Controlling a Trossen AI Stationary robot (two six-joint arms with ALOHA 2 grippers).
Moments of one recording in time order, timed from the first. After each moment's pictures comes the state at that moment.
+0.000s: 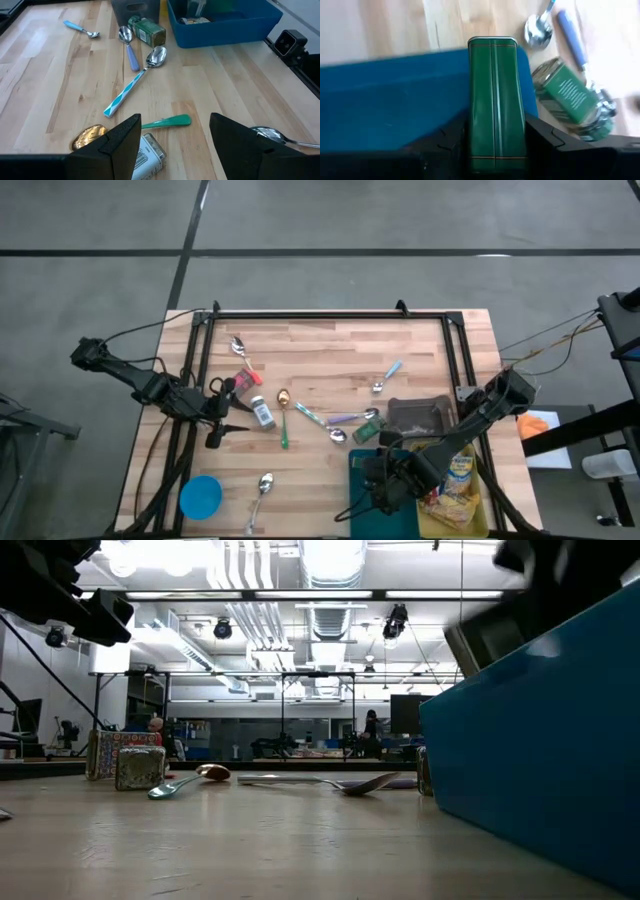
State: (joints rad) left arm -0.44 0.53 0.40 -0.42 -0.25 -0.14; right arm 0.67 1.82 1.42 -0.95 0.40 0.81
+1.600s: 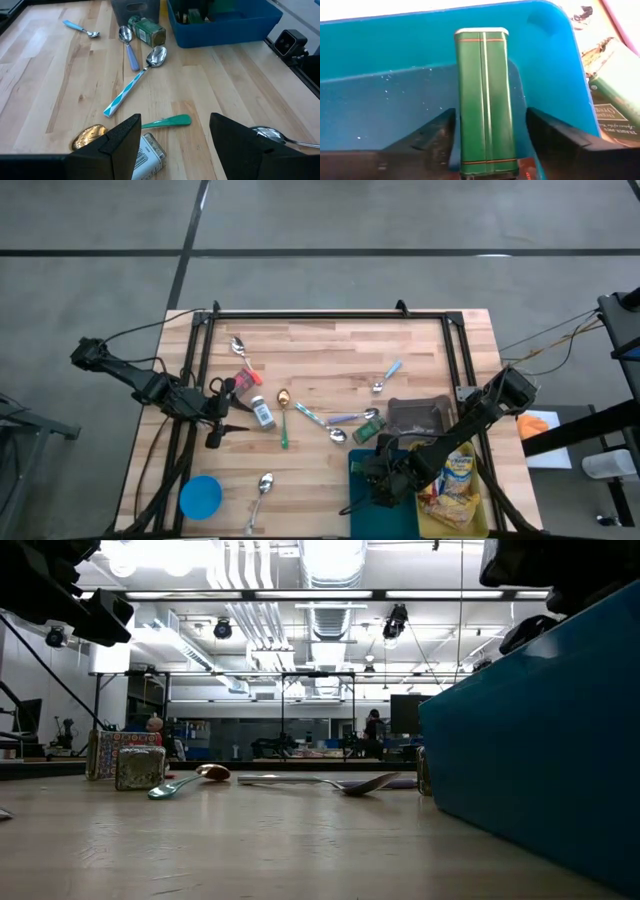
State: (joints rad) left arm -0.44 0.53 0.40 -0.42 -0.25 -0.14; right arm 0.66 1.81 1.10 -0.52 0.40 0.79
